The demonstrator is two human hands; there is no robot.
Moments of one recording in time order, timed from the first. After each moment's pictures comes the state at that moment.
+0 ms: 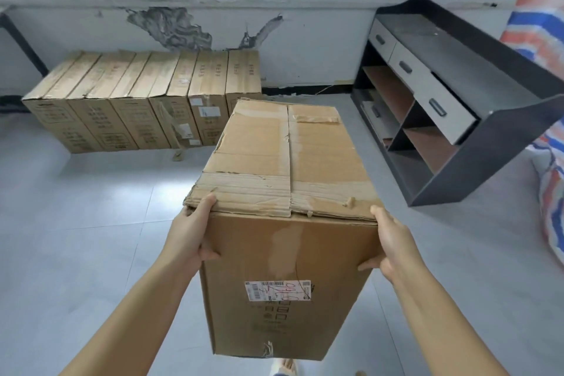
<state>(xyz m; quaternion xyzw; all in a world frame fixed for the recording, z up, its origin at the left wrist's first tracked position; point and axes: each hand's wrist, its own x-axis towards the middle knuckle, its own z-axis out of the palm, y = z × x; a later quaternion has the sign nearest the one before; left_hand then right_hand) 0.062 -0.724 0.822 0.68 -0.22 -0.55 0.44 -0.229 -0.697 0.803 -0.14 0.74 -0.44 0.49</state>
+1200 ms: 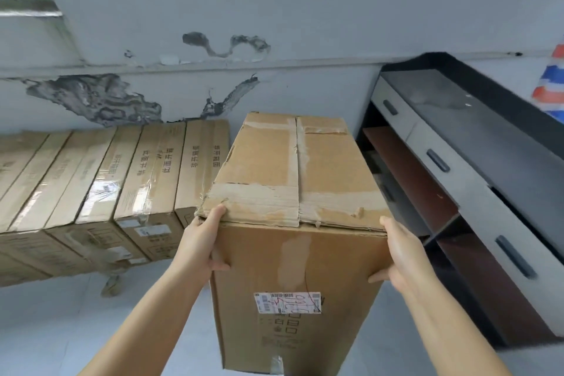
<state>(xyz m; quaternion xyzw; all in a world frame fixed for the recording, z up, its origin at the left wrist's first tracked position) -0.062 -1.454 0.802 0.67 -0.23 -0.59 0.40 -0.353 -1.397 0.810 -0.12 0.76 -0.44 0.46</state>
